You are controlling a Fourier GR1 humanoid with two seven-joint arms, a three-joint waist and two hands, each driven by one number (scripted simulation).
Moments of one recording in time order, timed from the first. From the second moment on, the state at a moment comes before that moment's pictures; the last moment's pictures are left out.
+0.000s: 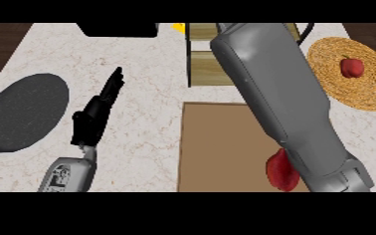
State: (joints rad) left arm -0.18 0.12 -0.07 -1.44 -0.10 0.02 0.03; right arm -1.25 -0.03 0.11 -1.12 1.39 -0.26 0.94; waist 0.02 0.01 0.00
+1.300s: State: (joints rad) left arm -0.17 0.10 -0.06 -1.46 -0.12 0.02 0.05; right arm -1.11 -0.09 -0.07 -1.06 1.38 -0.52 0.91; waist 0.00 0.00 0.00
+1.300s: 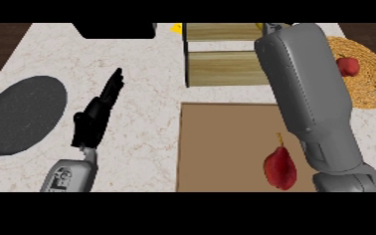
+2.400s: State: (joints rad) left arm -0.18 0.09 -0.04 -1.44 -0.13 0.01 0.03; right arm -1.14 -0.12 -0.23 -1.44 1.17 -0.54 0.92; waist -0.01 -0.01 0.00
